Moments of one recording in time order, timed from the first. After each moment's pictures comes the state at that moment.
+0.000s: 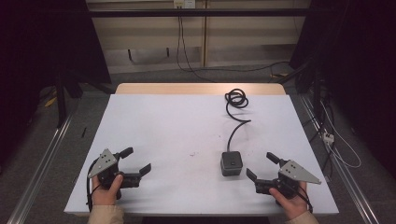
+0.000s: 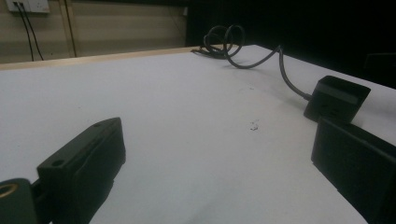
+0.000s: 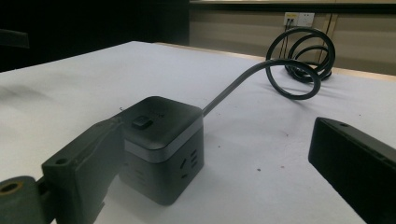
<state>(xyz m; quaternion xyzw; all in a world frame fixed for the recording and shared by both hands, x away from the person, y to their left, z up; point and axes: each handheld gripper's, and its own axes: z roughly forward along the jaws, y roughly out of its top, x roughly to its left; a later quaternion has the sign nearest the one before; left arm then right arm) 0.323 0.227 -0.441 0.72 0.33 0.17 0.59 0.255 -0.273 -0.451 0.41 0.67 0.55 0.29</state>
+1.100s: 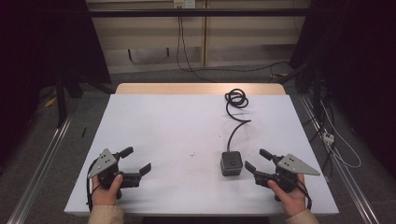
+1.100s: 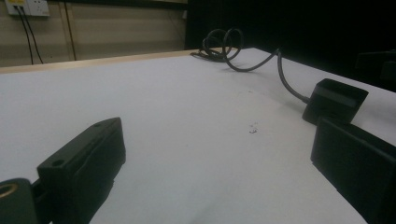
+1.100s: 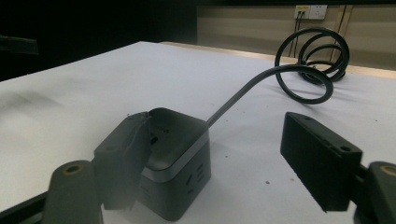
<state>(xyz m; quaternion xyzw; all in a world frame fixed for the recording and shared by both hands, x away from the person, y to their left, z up) 0.323 0.227 -0.440 0.71 0.33 0.17 0.60 0.267 -0.270 -0.440 0.41 0.68 0.55 0.26</state>
